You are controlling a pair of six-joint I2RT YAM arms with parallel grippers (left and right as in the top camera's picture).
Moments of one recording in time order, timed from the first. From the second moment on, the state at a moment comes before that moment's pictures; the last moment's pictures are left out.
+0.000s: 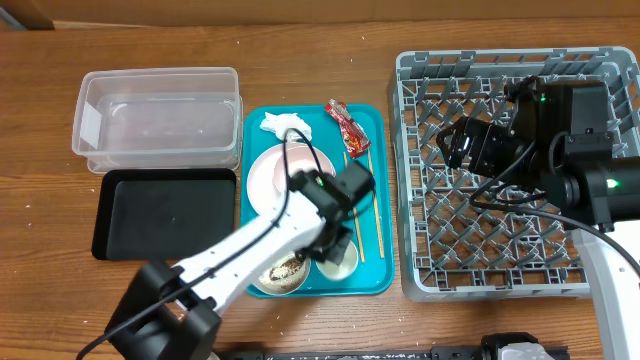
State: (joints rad) left arm -0.75 1.69 1.24 -1.16 0.04 -0.39; right arm 0.08 1.25 1.41 -1.10 -0.31 0.36
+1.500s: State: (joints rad) left arm -0.18 1.64 1.53 -1.11 1.36 0.00; right arm 0.30 1.22 1.41 -0.90 -0.88 0.17
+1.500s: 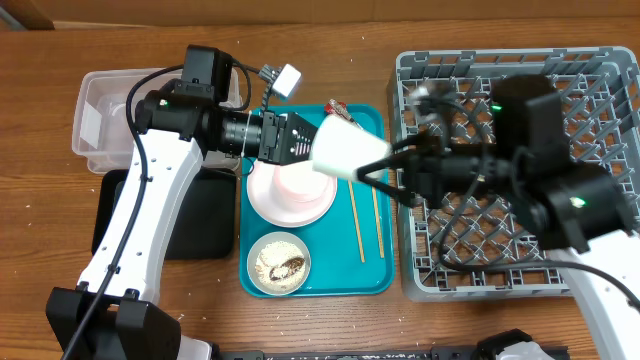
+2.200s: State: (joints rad) left arm -0.18 1.64 1.56 -1.22 1.08 0.00; right arm 0.18 1.25 1.39 -1.60 -0.14 0.50
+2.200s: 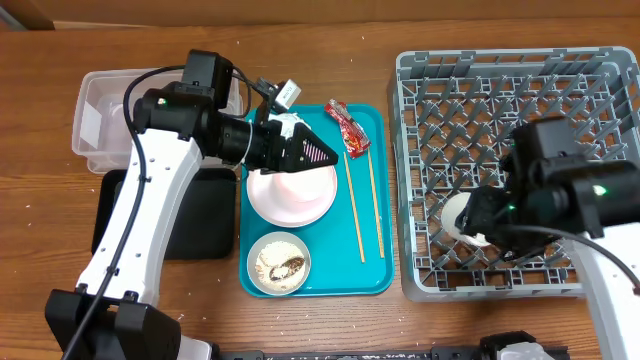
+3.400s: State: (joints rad) left arm -0.58 1.63 1.50 -1.49 0.29 -0.28; right arm 0.27 1.29 1.42 -1.14 -0.03 0.66
